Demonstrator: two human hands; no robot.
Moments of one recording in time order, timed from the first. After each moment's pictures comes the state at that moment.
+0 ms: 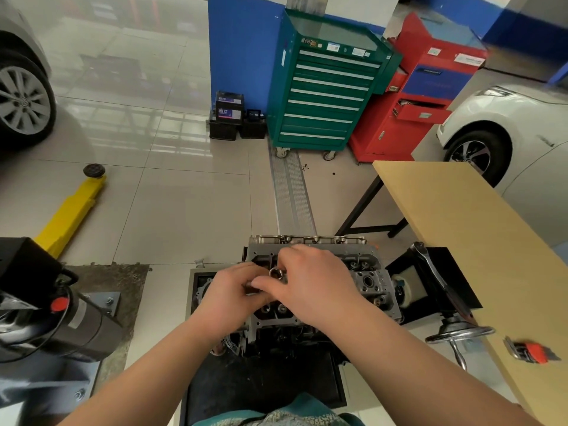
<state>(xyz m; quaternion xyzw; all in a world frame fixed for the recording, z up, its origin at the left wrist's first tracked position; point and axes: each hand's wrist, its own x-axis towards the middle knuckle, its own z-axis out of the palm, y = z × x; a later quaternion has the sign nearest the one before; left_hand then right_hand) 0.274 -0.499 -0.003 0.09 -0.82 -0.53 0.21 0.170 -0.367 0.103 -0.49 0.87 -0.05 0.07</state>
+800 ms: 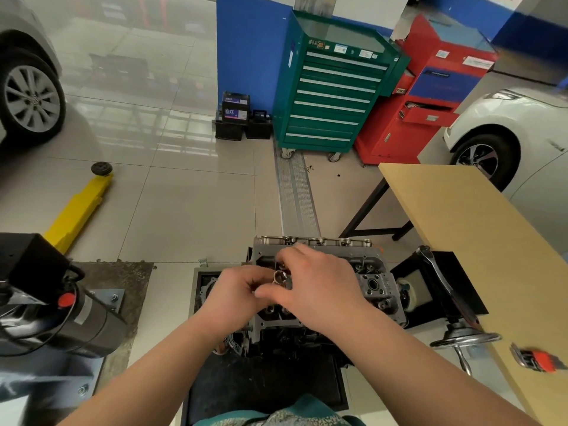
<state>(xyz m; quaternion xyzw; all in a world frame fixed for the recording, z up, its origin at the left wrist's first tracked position) 0.271 -0.502 -0.008 0.09 -0.81 -0.54 0.19 0.173 -0.366 0.103 -0.51 0.86 -0.03 0.06</state>
